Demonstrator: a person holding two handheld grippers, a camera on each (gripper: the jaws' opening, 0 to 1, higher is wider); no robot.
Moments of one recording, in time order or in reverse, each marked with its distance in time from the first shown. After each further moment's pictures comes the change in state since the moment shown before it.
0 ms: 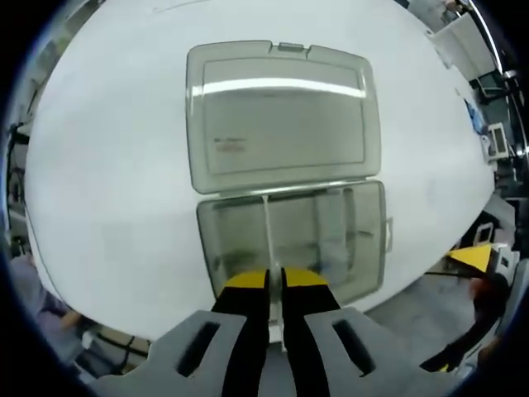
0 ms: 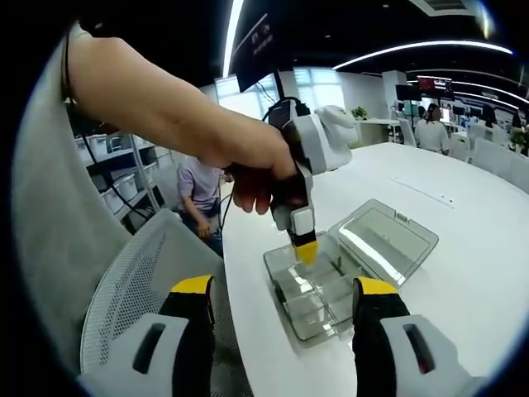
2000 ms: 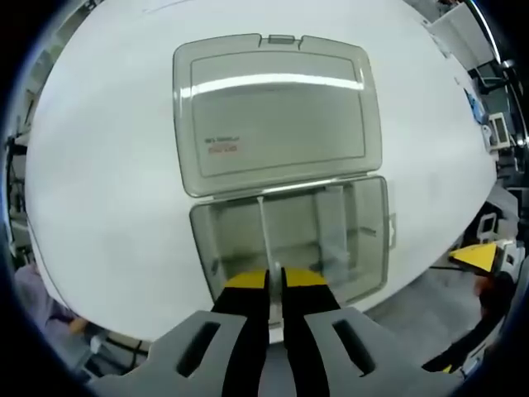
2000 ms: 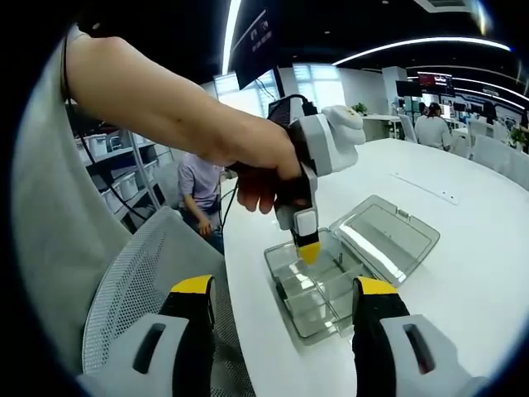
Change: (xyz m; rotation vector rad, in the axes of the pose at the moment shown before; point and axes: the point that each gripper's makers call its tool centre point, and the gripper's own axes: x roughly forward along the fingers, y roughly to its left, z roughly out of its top) left arm 0.007 -0.001 0.002 0.043 0.028 0.014; right arm 0.001 0.001 -0.003 0.006 0.023 0.007
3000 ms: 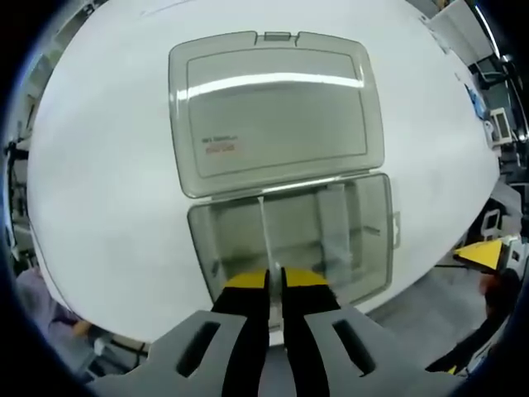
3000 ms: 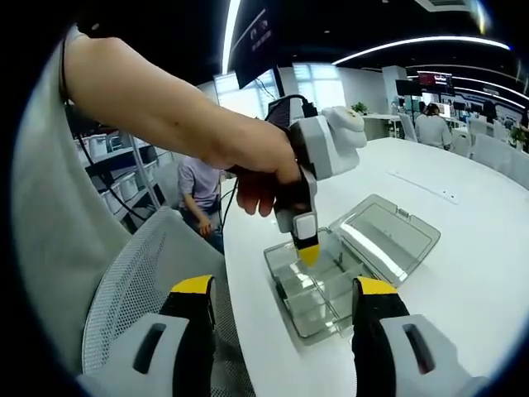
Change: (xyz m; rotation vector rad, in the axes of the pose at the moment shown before) left arm 0.007 0.002 0.004 0.014 -0.003 0.018; right arm 0.000 -0.001 -0.001 0.004 0.001 0.000
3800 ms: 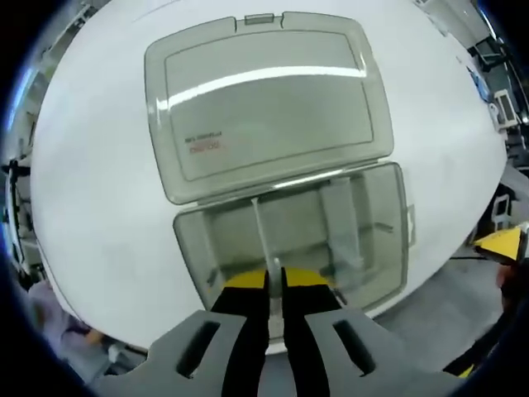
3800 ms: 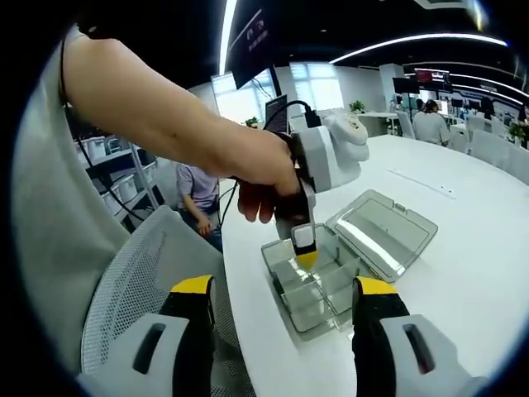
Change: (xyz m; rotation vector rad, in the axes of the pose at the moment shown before) left arm 0.012 -0.002 -0.007 0.066 0.016 0.050; right arm -0.003 -0.004 -0.006 0.019 0.002 -0.004
